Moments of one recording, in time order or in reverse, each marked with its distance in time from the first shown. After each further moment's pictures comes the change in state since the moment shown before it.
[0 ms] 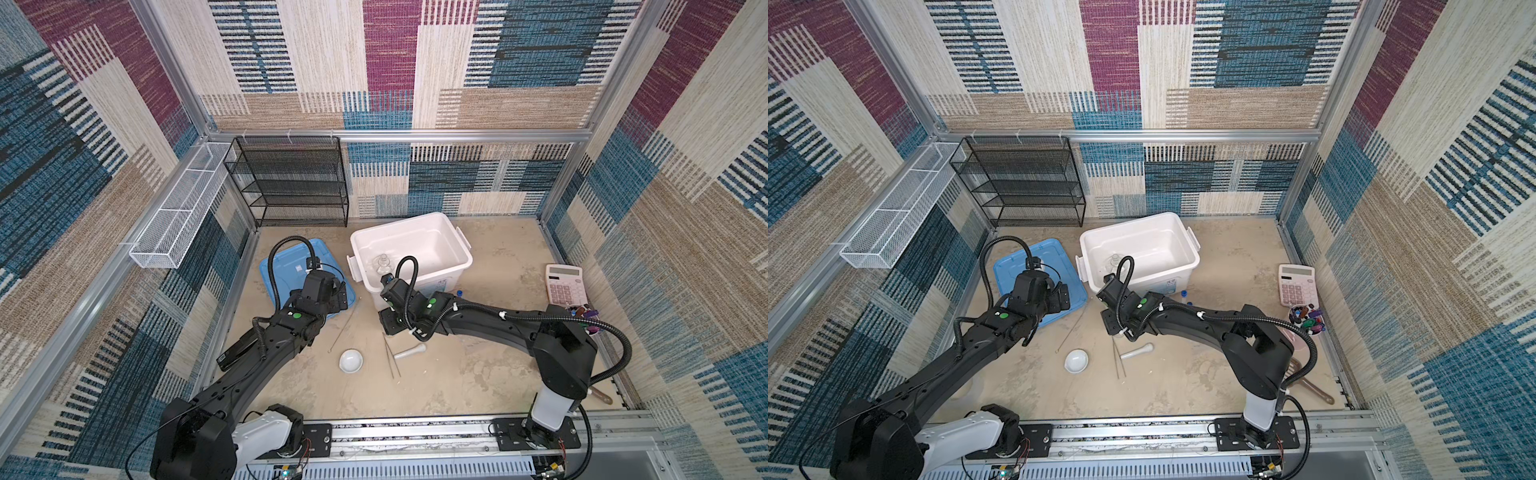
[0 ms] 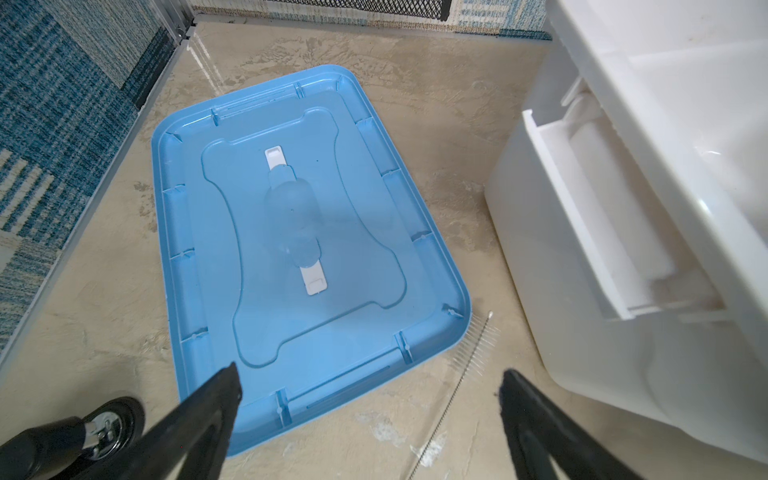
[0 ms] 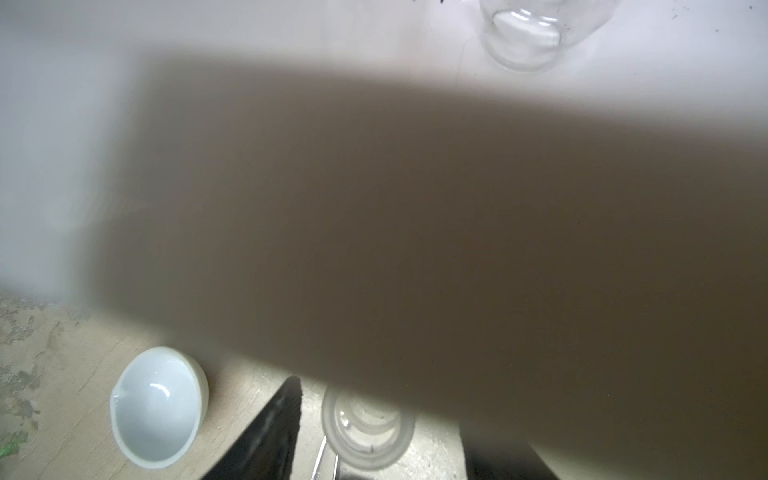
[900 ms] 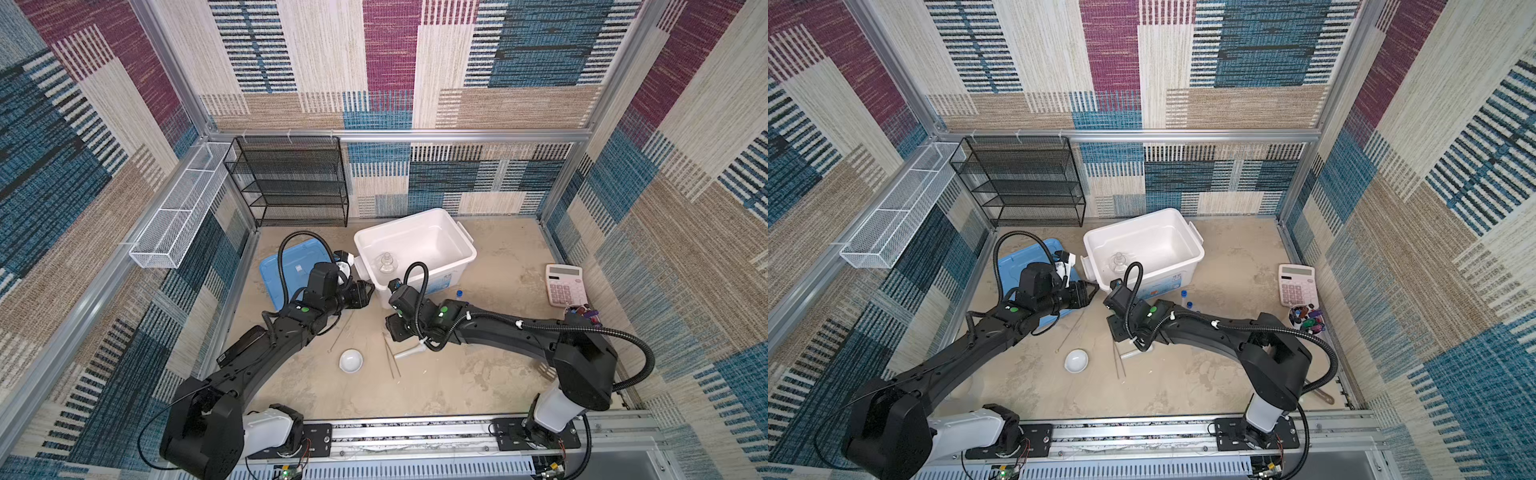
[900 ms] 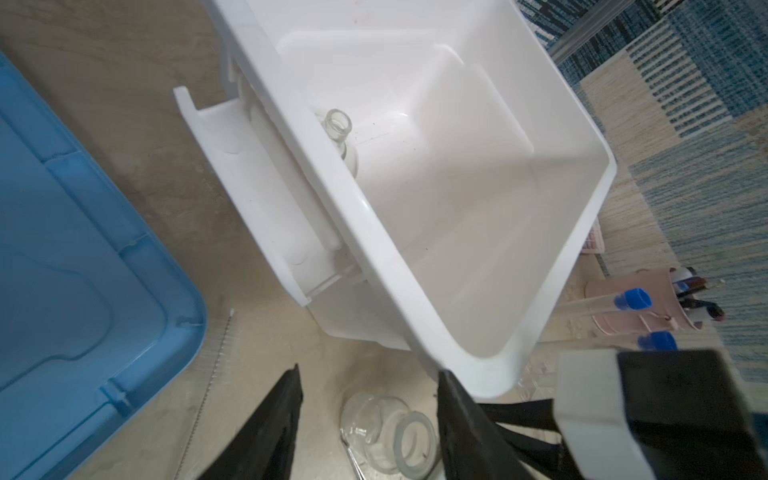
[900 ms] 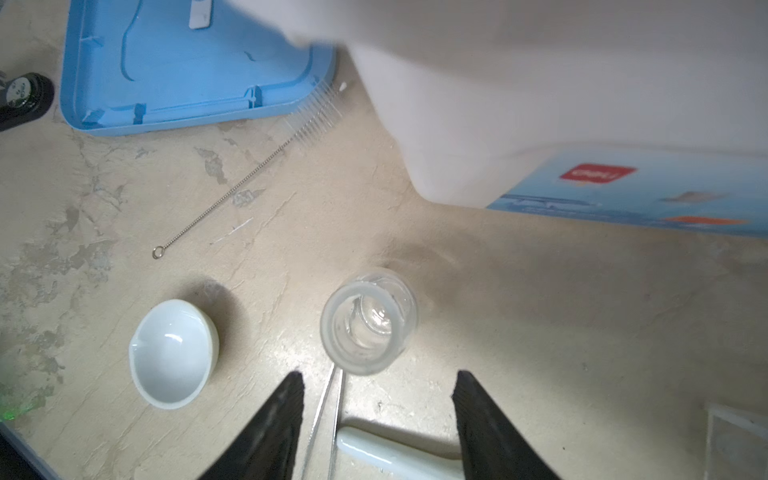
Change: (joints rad) left arm -0.018 0.111 0.031 0.228 0.644 -0.100; right arm 0.019 -0.112 -0.118 0.032 0.013 0.037
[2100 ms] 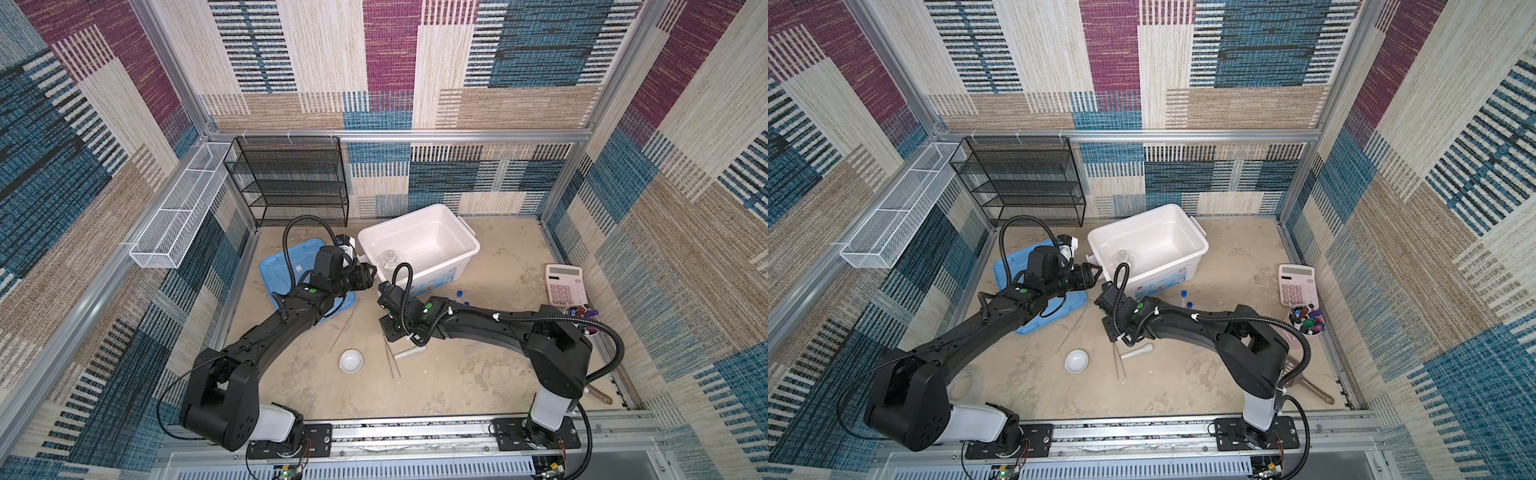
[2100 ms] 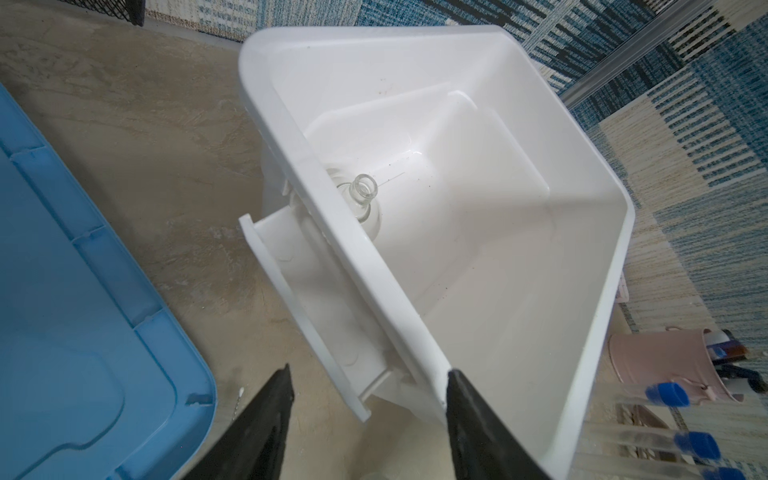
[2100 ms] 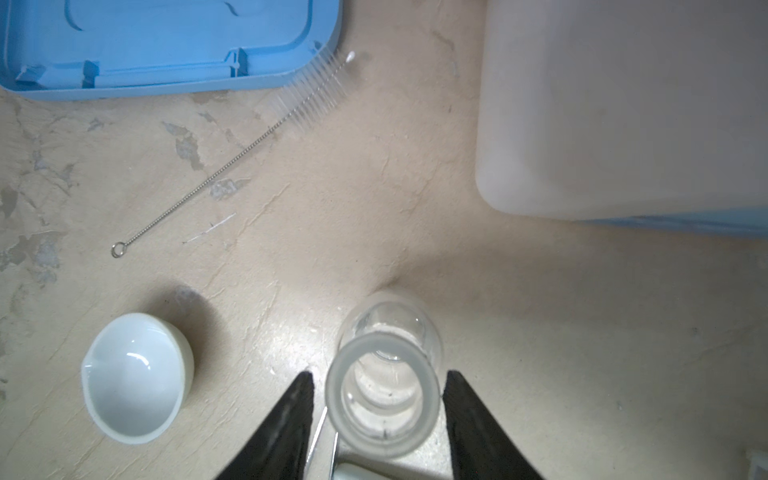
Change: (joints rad) left arm 0.022 0.140 0.140 0.034 -0.073 0.008; right arm 0.001 0.140 0.107 -0.051 -0.005 -0.045
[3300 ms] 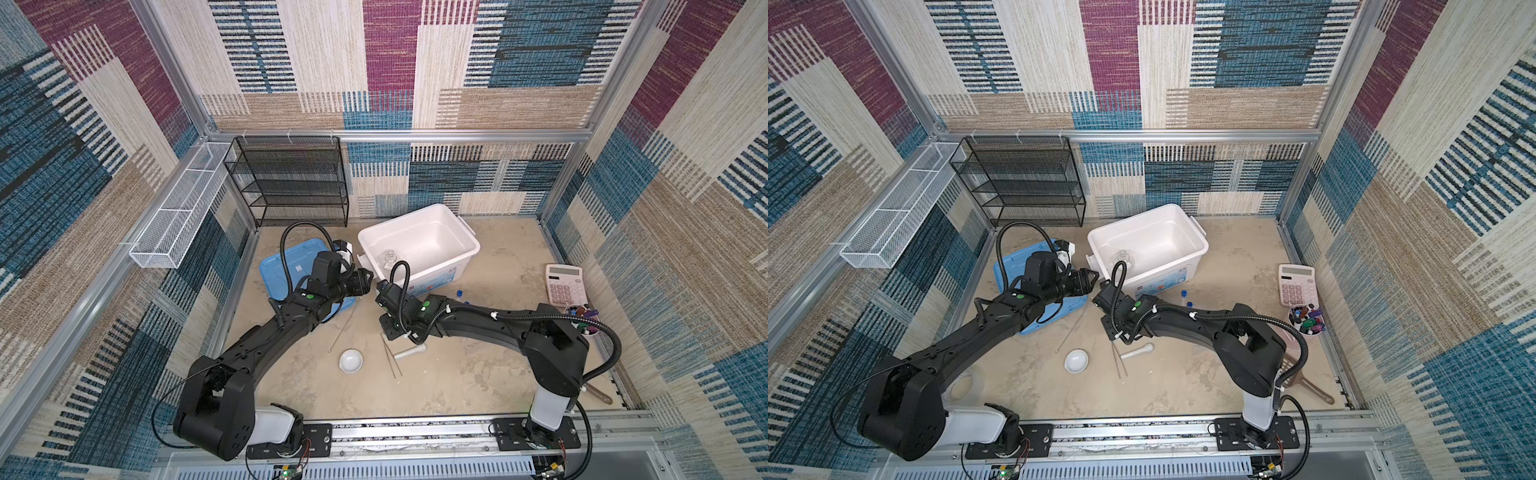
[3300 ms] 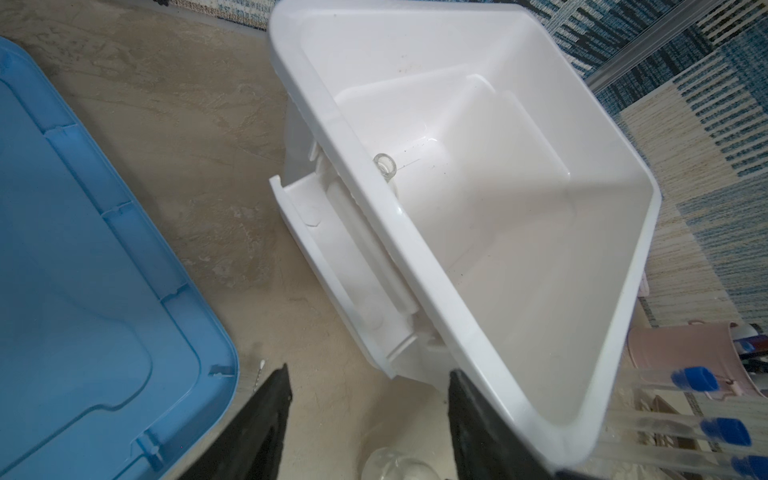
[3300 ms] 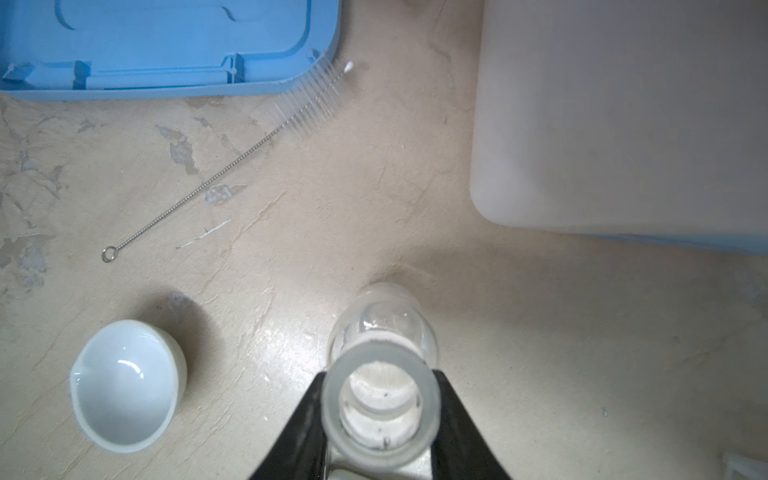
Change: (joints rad) left arm 0.004 -0.043 -0.054 -0.013 -0.023 0.011; right arm 0.000 0.011 0.030 -0.019 0.019 -0.021
